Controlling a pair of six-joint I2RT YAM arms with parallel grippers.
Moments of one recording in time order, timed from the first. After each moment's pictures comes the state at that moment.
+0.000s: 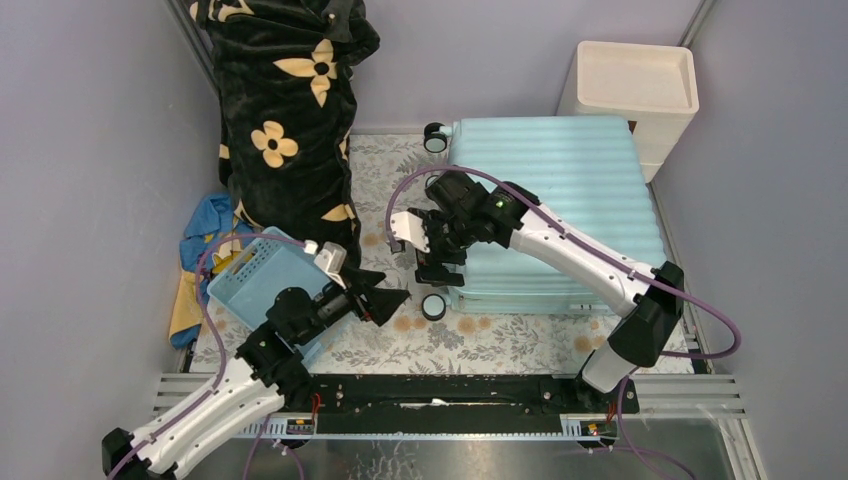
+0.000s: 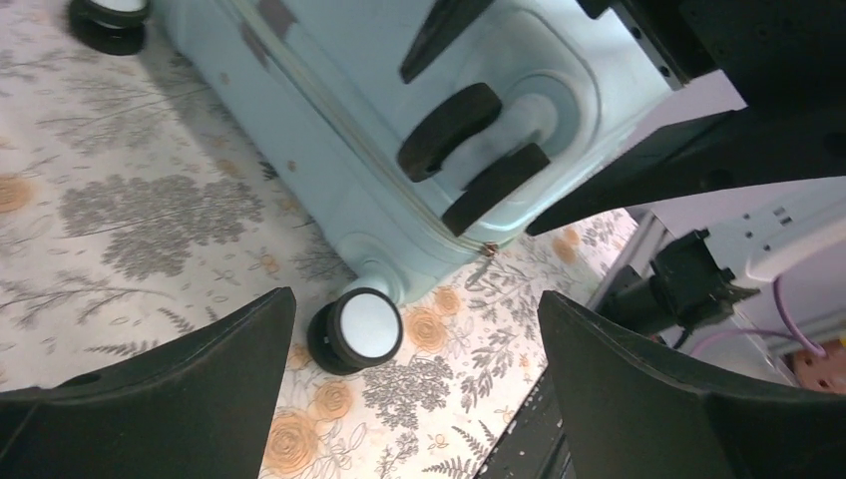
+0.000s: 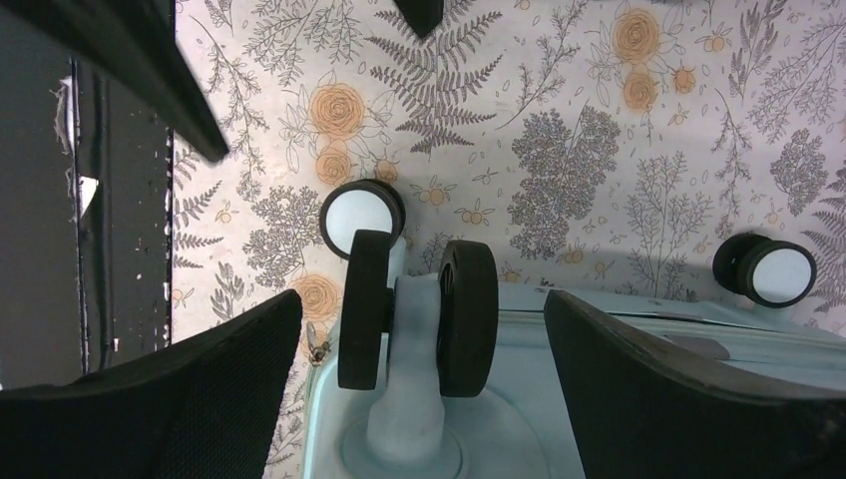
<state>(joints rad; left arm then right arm) -0.76 0.38 0.27 0.07 0.09 -0.50 0.89 1.63 1.62 -1.01 -0.39 -0.77</state>
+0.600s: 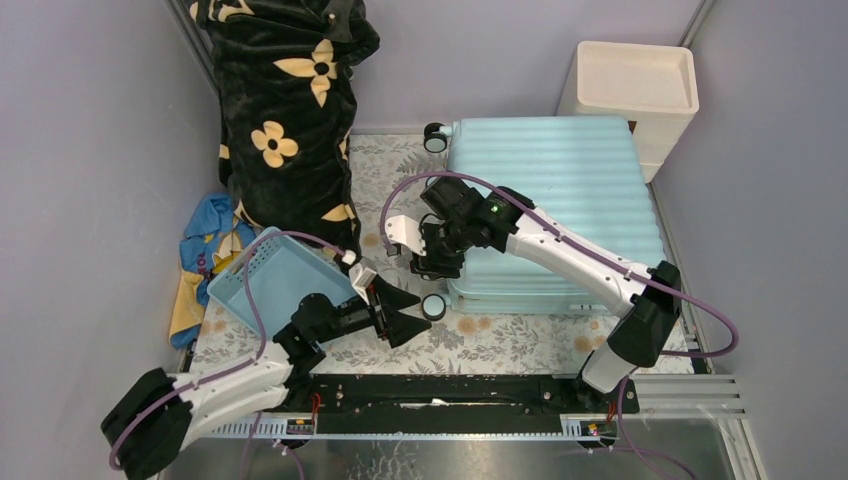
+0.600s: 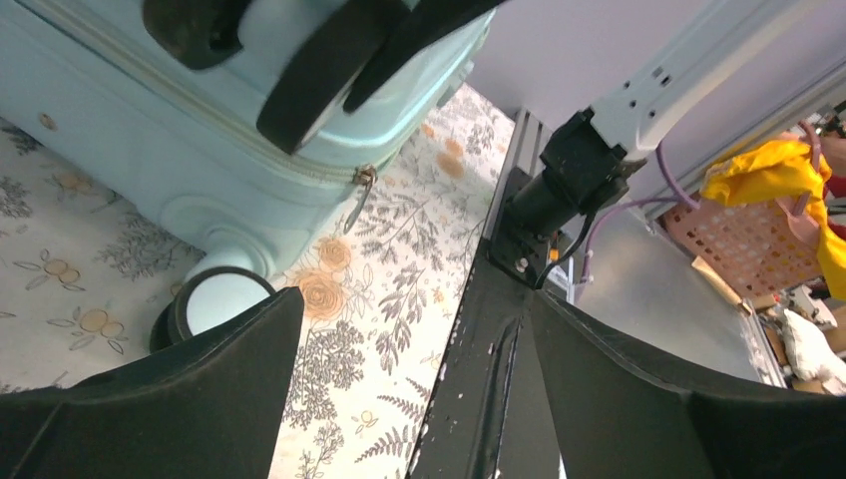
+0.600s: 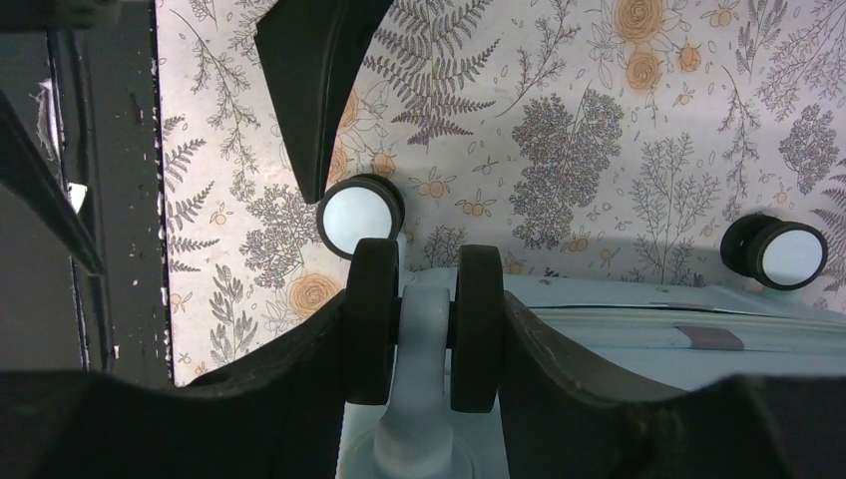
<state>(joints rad) -0.80 0.76 0.08 0.73 0.41 -0.57 0.92 1.63 1.60 -0.99 -0.31 -0.72</state>
